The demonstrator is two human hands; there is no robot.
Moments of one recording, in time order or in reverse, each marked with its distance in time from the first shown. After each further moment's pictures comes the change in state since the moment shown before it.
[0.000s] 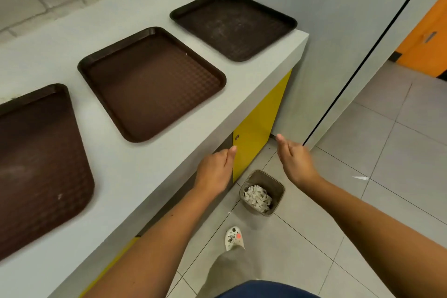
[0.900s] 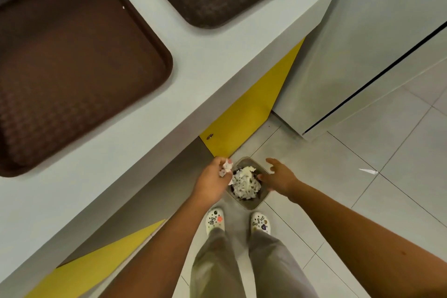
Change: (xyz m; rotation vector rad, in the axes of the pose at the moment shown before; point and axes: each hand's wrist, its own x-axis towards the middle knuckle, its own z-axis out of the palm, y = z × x) left_hand 0.102 -0.017 0.154 -0.334 -0.252 -0.559; right_hand 0.117 0.192 0.052 -0.052 -0.612 0.582
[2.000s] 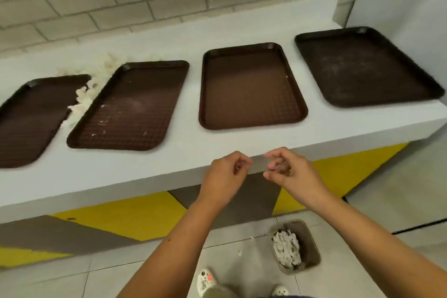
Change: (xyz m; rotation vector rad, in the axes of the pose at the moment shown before) left_hand -0.206 0.016 -0.140 -0.040 0.708 0.091; right_hand -0.217 -0.203 0.020 -0.141 -0.191 -0.975
